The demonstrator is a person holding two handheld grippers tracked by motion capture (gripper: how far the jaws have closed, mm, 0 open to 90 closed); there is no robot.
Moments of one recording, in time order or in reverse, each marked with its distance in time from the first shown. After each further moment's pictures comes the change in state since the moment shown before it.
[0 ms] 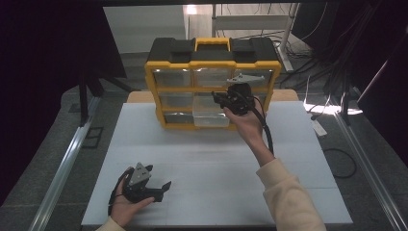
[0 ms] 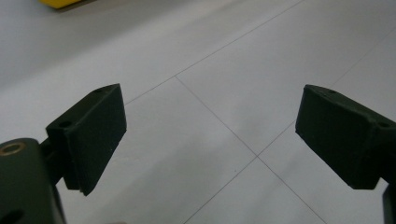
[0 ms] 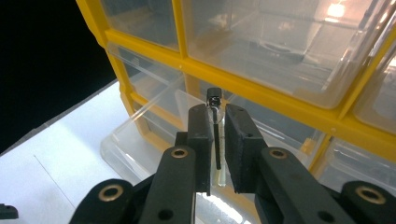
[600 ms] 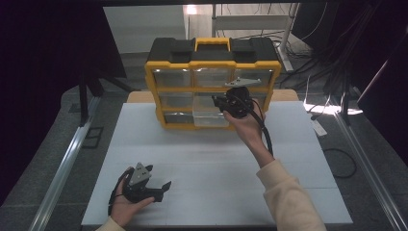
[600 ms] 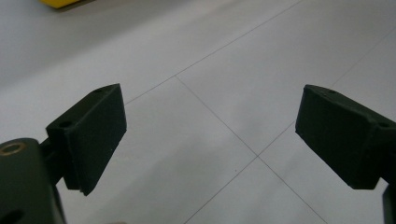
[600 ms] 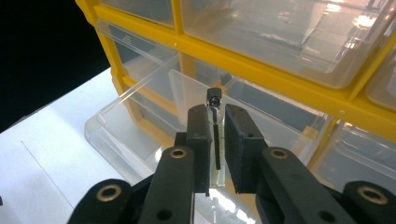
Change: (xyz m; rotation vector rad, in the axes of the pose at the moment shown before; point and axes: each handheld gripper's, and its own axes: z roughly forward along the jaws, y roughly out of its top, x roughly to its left) left arm 0.000 0.000 0.000 0.002 0.000 0.001; right arm 0.000 -0.009 0.007 0.034 -0.015 -0.026
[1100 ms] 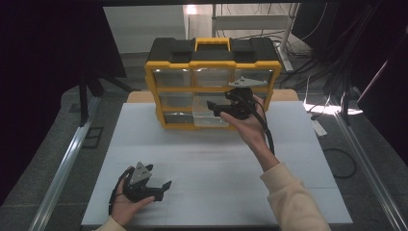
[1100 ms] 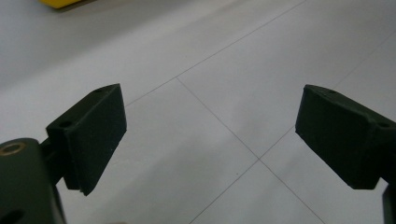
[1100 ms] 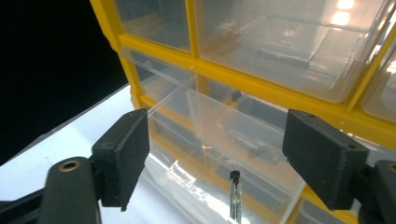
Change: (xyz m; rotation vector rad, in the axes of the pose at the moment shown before) left arm 0.001 0.002 0.001 0.000 0.001 0.000; right arm 0.005 0.001 -0.015 -0.072 0.044 0.036
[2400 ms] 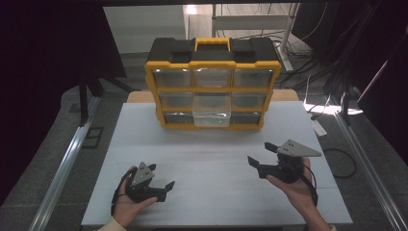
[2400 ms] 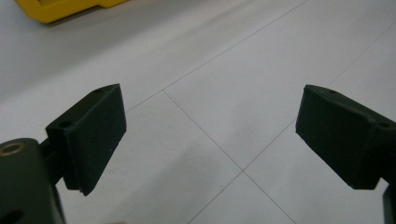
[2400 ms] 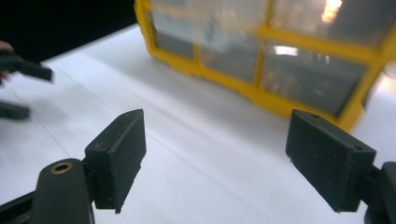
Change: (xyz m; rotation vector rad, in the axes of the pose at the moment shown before) left arm -0.008 0.005 0.001 -0.017 -0.016 0.017; right arm -0.019 -0.156 -0.122 -0.004 -0.027 -0.038
